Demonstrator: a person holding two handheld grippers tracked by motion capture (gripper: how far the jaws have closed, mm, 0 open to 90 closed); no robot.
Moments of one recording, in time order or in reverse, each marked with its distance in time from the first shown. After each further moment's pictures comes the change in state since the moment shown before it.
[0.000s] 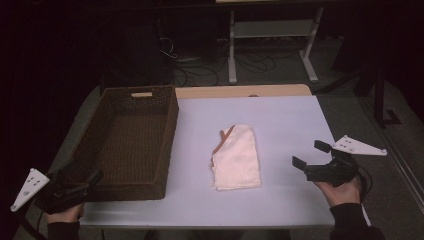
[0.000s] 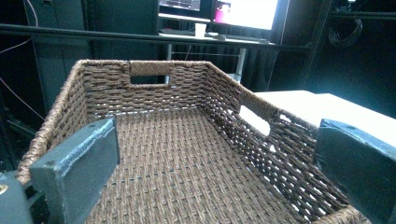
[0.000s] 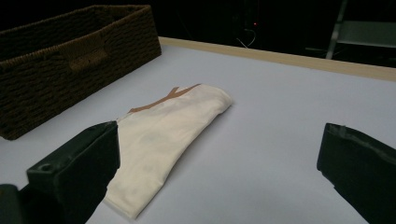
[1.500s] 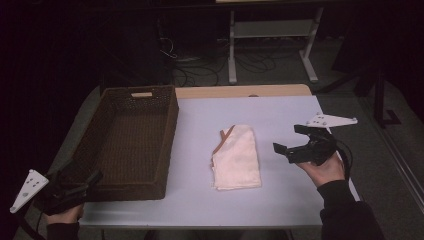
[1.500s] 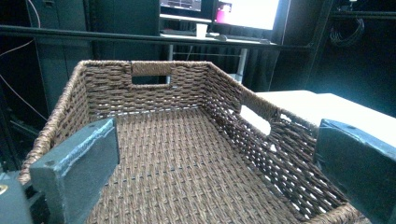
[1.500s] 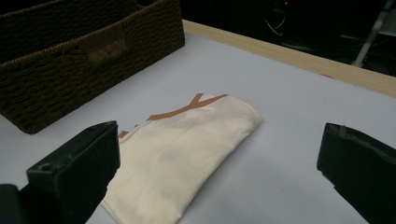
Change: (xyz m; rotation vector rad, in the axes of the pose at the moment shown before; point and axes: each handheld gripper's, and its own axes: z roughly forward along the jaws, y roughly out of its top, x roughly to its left) left arm -0.001 0.000 -0.002 0.000 0.005 0.006; right arm 0.015 0.053 0.044 0.124 0.088 -0.065
